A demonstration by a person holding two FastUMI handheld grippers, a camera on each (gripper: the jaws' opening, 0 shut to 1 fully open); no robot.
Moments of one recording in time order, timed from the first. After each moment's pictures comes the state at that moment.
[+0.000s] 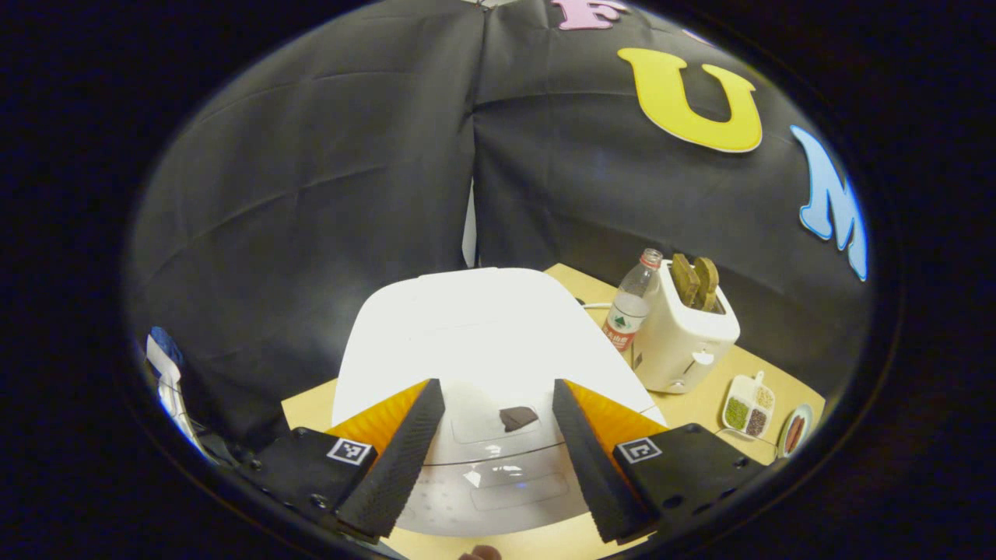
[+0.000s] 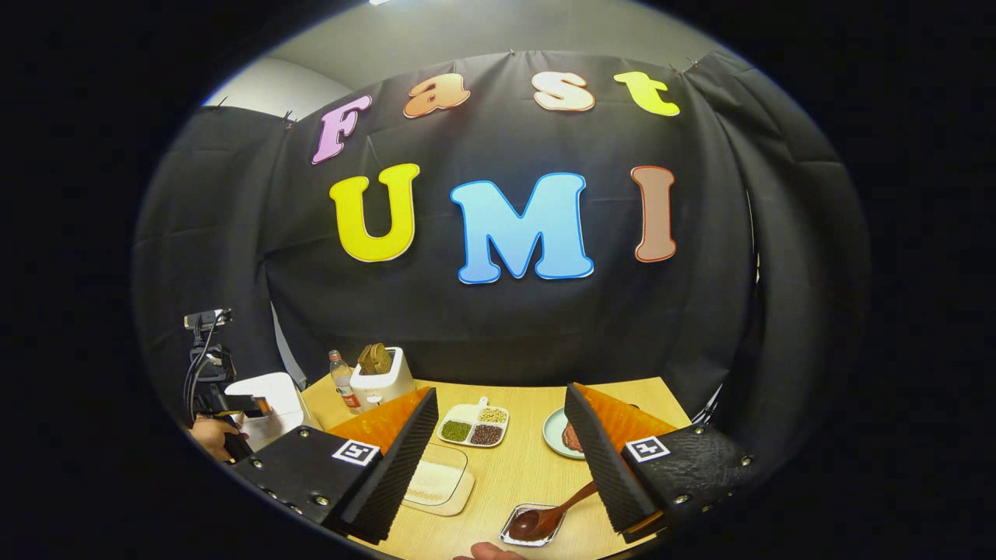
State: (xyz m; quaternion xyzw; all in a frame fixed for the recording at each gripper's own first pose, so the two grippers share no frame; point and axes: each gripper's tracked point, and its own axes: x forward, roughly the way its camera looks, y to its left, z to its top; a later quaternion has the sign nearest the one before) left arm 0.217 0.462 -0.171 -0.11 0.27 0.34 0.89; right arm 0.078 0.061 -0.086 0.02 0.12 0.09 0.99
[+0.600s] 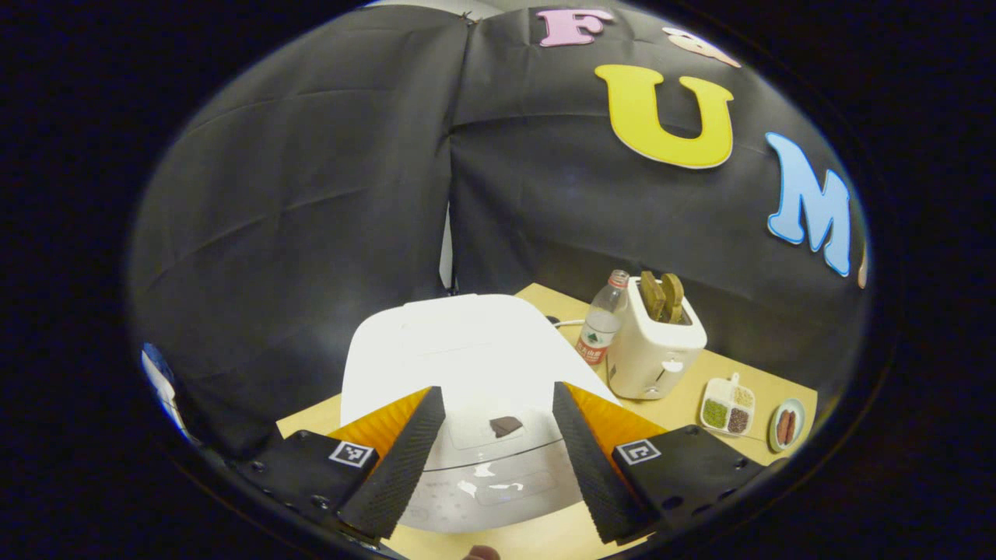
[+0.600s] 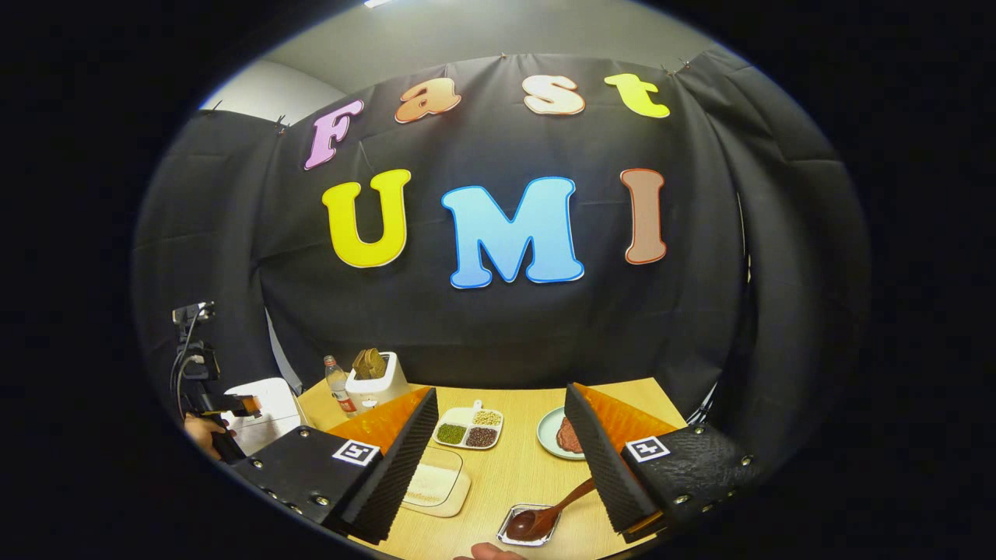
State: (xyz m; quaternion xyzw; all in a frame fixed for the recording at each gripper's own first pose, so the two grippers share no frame) left arm 0.219 0.443 -0.127 -0.10 0.24 0.29 0.92; right arm 0.072 0.048 -0.079 0.03 0.12 0.07 0.99
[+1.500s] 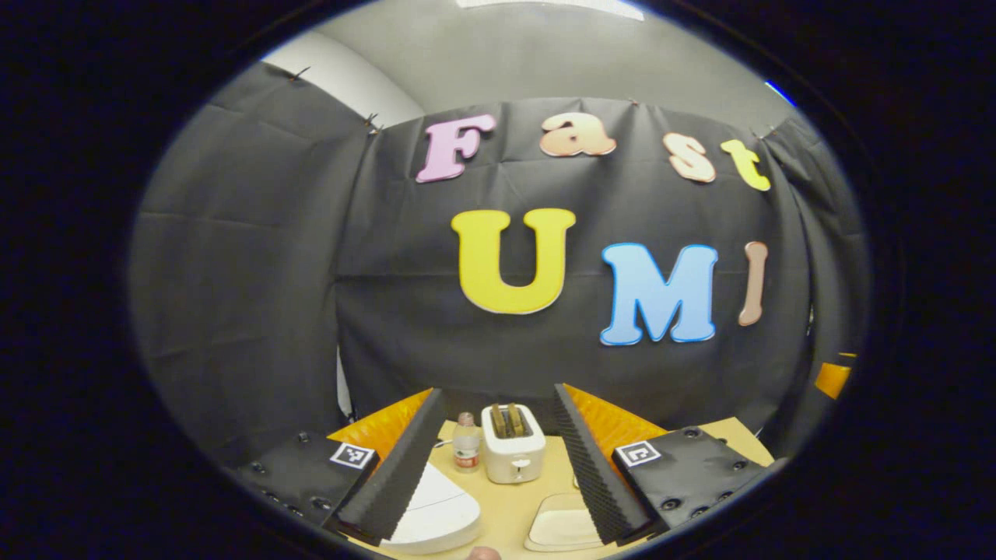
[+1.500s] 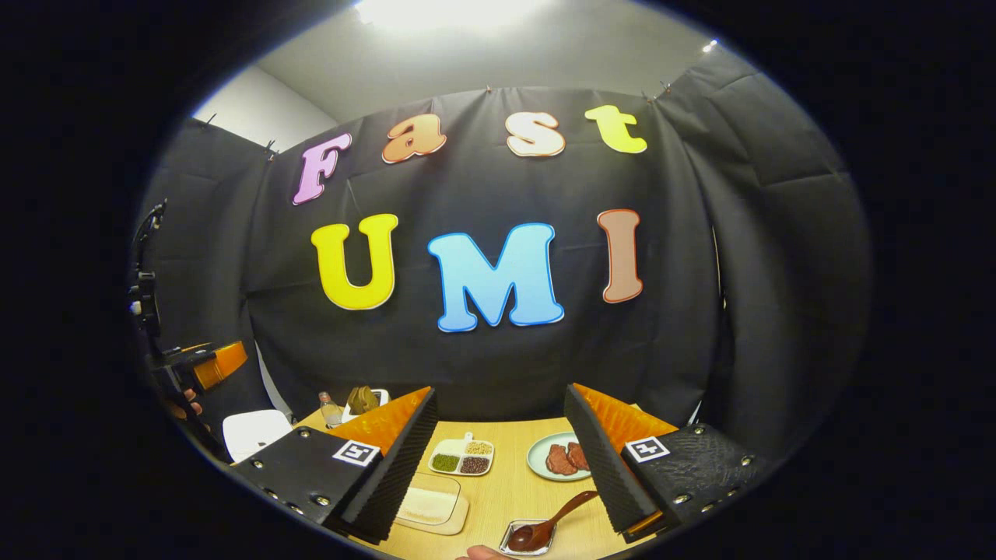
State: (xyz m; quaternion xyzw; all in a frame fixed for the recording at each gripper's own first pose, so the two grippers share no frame) left arm 0.214 0.289 0.114 -0.01 0.00 0.08 1.00; right arm 0.058 0.040 -0.011 0.03 0.04 0.03 1.00
